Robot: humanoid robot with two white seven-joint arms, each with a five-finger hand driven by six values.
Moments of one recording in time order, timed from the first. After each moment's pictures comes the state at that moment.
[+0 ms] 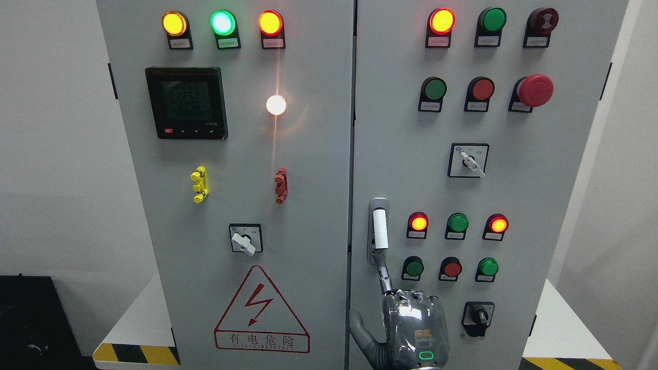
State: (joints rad) left arm 0.00 -0.10 -0.10 -0.07 0.07 -0.06 0.01; right arm -0.25 0.14 0.32 -1.75 1.50 0.25 -0.08
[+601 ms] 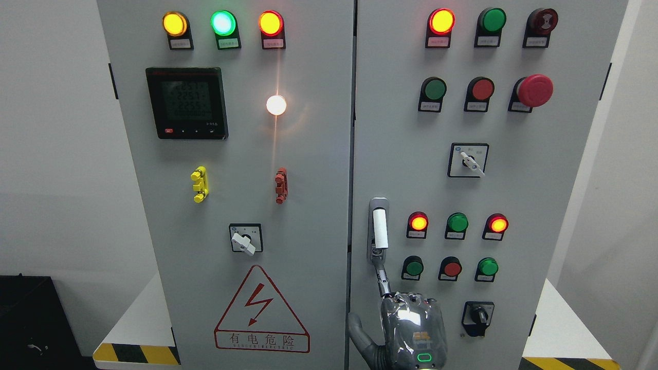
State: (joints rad) left arm 0.00 -0.10 -0.10 -0.07 0.07 -0.06 0.01; right arm -0.25 0.14 0.33 -1.74 1.50 0.25 -0.08
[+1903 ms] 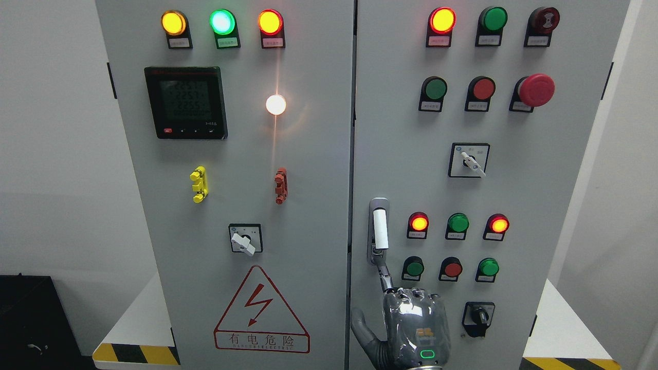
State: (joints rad) left arm 0.00 -0.10 -0.10 -0.07 0.07 -0.06 0.01; right arm -0.25 0.13 0.33 -1.78 1.50 0.25 -0.08
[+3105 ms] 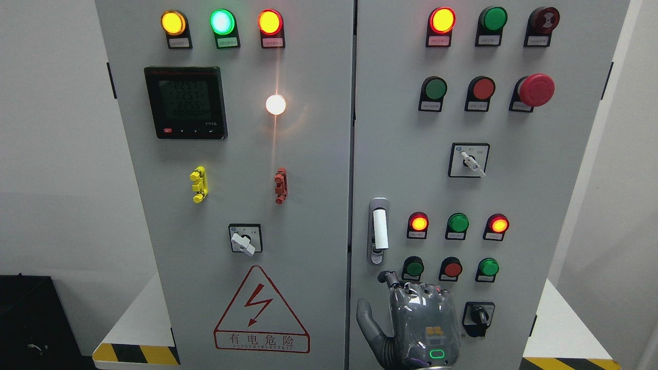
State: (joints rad) left arm 0.00 -0.10 -0.10 -0.07 0.07 -0.06 0.01; right arm -0.22 0.13 0.32 -1.87 1.50 0.23 -0.09
